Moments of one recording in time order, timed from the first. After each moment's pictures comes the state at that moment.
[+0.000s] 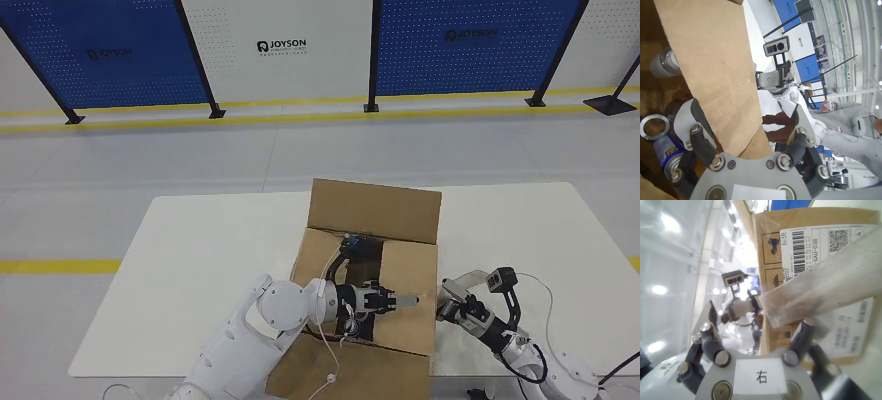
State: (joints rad) left arm 1.14 -1.25 -0.99 -1.71 0.17 0.07 -0.88; right arm -1.52 -1.10 1.41 -1.54 0.46 -0.33 0.81
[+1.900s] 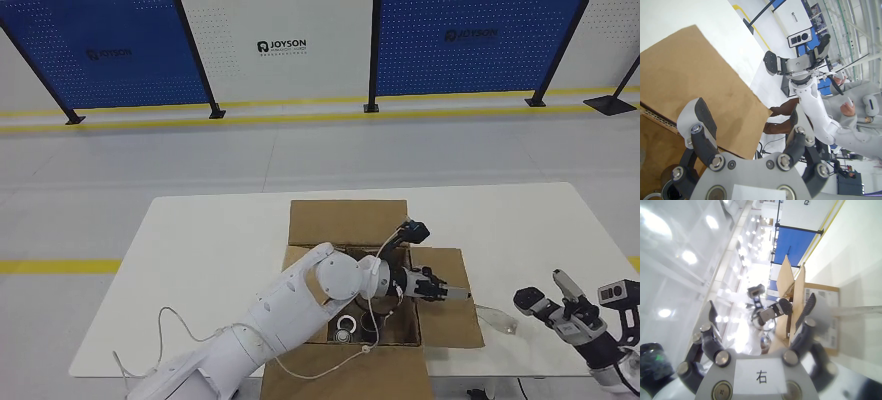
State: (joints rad) left arm 0.74 -1.40 -0.63 -1.28 0.04 -0.14 -0.77; right arm -1.77 -1.06 1.86 -1.71 0.61 -0.25 0.79
